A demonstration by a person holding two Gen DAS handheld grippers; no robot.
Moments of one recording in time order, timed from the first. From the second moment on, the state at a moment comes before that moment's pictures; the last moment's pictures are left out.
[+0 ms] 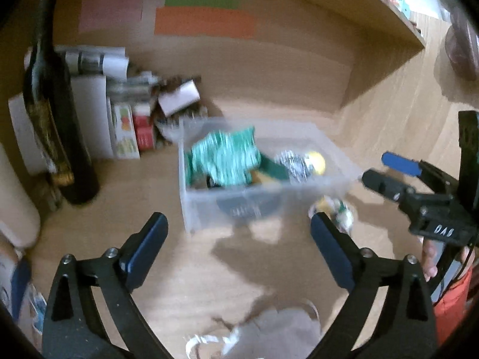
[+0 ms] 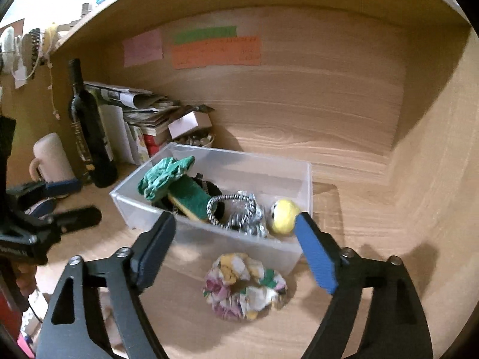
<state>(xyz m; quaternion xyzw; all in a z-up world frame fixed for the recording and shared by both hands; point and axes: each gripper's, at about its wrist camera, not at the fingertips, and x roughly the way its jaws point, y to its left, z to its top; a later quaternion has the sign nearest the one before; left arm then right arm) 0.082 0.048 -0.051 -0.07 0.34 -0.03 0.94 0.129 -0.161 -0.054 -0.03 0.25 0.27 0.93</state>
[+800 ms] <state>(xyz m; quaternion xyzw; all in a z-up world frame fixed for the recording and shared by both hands) 0.030 0.029 -0.125 -0.08 0.40 -0.02 0.91 0.095 -0.183 -0.119 0.00 0.33 0.25 0.91</state>
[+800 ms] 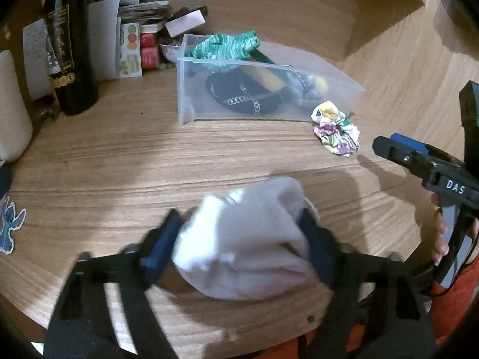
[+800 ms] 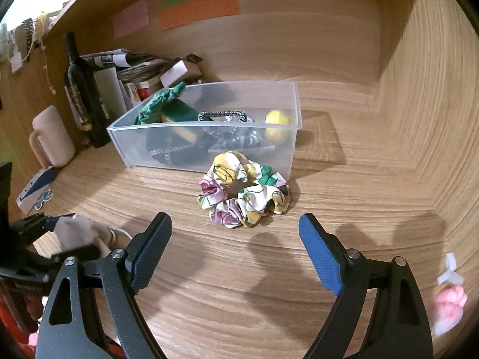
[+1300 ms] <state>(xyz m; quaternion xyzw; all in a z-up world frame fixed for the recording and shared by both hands) 0.075 0.037 -0.084 -0.06 0.35 -0.02 0.94 0.147 -0.150 -0.133 -0.04 0.38 0.26 0.89</state>
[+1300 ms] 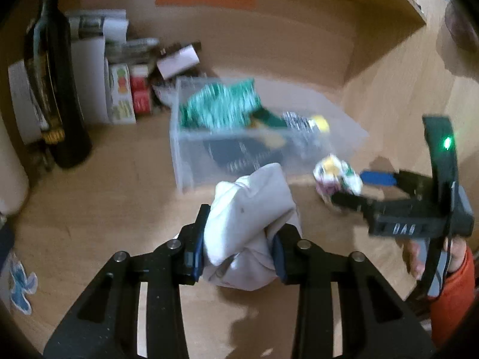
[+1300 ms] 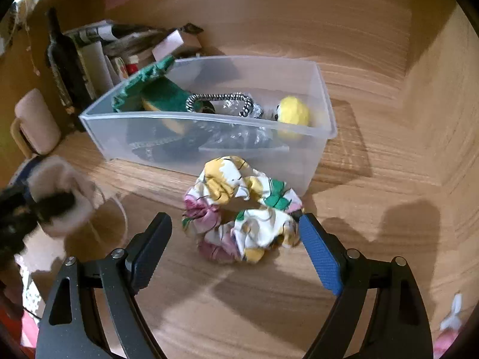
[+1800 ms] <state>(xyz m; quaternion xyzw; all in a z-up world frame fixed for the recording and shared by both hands) 0.106 0.046 -0.064 -0.09 0.32 -0.03 0.94 0.157 -0.152 -0.145 -0.07 0.40 0.24 0.88</state>
